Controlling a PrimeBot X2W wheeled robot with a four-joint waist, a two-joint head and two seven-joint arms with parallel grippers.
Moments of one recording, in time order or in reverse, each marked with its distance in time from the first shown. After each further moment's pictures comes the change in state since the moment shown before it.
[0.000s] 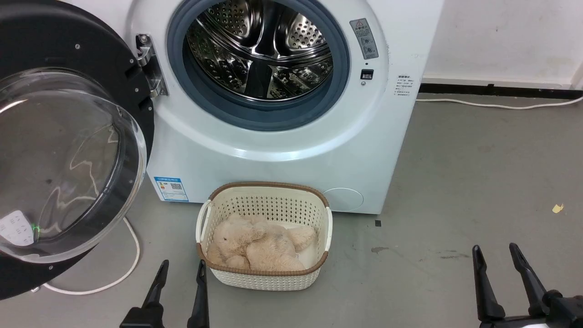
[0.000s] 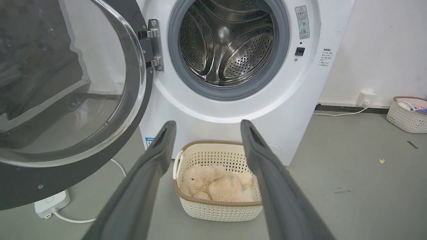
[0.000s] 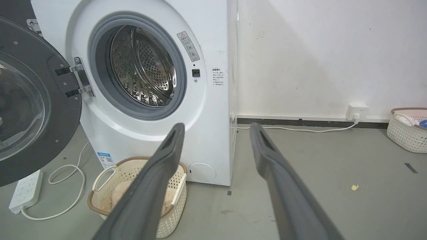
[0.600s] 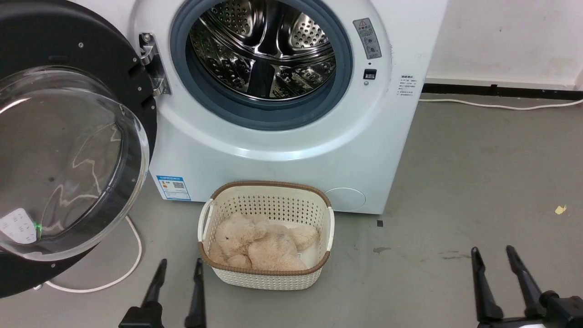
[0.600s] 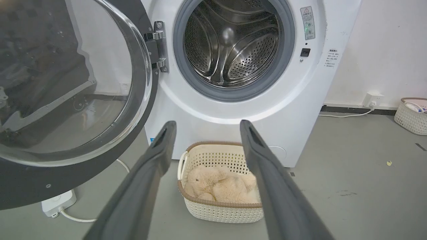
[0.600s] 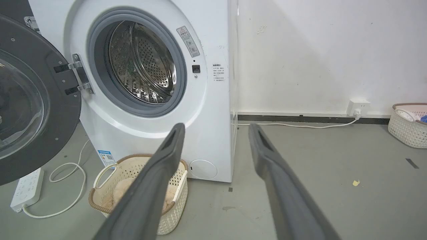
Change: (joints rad) left arm 0.000 -0.015 0.016 -0.003 0.023 -0.001 0.001; right arm 0.000 0.000 0.010 0.016 0.006 0.000 0.000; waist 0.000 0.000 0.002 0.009
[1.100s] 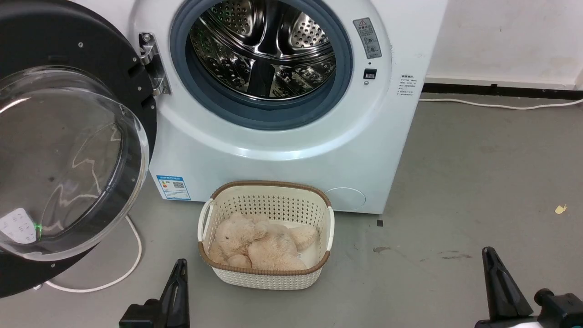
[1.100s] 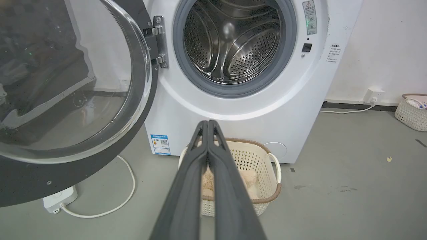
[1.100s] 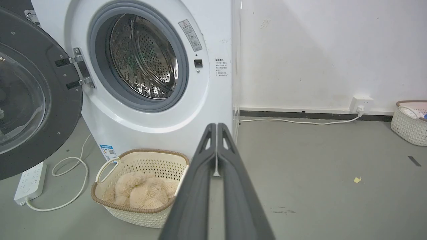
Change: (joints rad) left arm -0.003 -0.001 0.007 0.000 0.004 -0.003 0.026; right arm -0.003 0.000 0.007 0.000 -0.005 0.000 0.026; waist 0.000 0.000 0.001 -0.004
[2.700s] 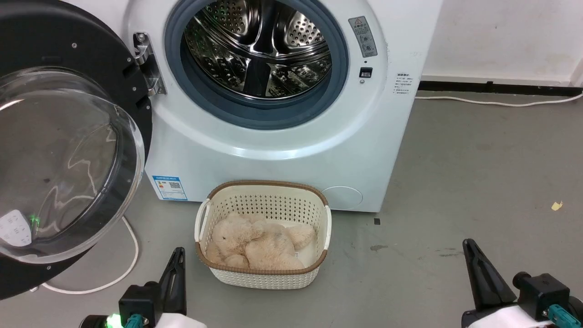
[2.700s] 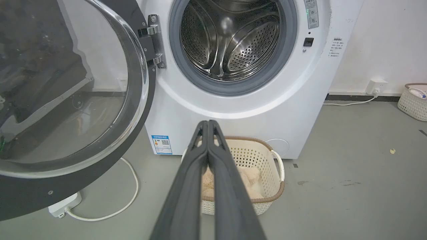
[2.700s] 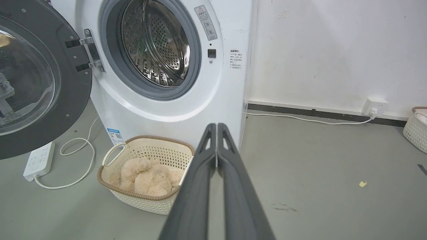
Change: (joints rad) left arm -0.041 -0.008 0.033 -0.020 0.042 -0.028 0.095; right arm -0.046 0.000 0.033 -0.004 -0.050 0.000 0.098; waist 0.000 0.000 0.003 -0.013
